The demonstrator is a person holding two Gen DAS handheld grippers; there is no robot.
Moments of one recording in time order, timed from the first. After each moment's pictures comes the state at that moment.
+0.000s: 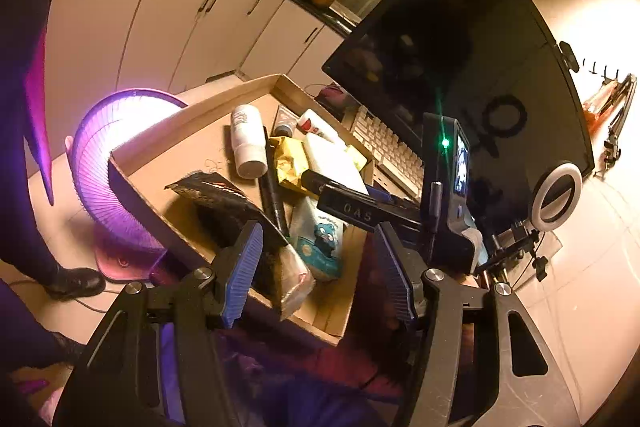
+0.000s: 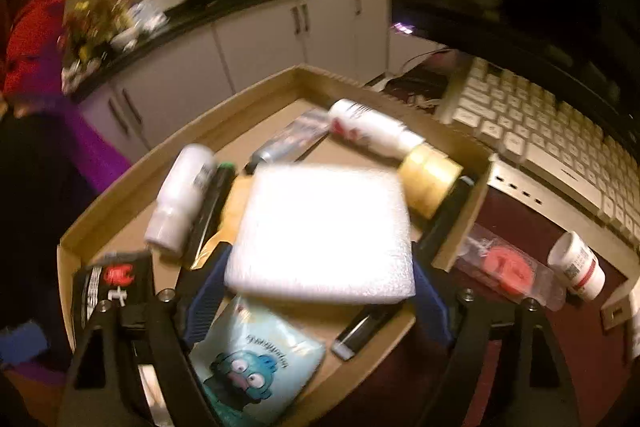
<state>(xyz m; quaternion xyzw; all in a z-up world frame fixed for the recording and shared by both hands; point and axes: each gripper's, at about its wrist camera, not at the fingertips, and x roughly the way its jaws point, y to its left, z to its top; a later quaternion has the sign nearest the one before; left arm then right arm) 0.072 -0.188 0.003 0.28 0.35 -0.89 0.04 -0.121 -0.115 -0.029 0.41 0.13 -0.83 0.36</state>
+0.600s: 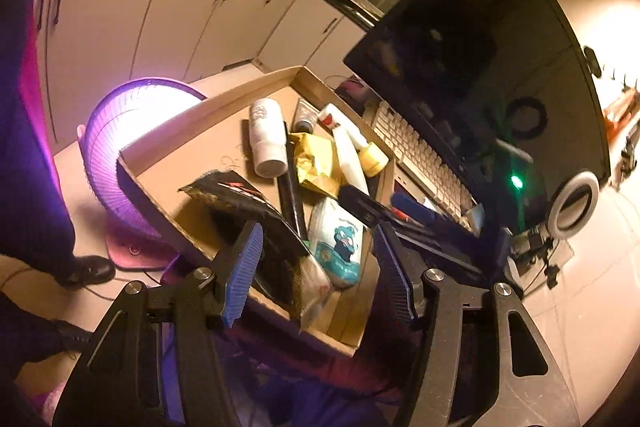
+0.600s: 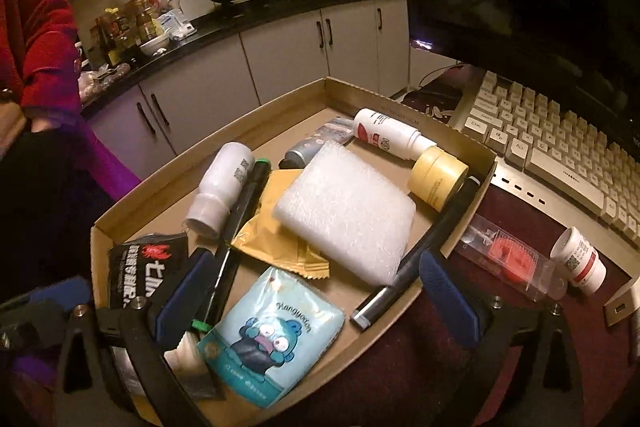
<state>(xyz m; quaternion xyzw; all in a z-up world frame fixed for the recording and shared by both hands) 0.061 -0.201 -0.001 0.30 0.36 -0.88 0.07 -0.098 -0.096 -0.011 0.38 0.10 -0.82 0.41</state>
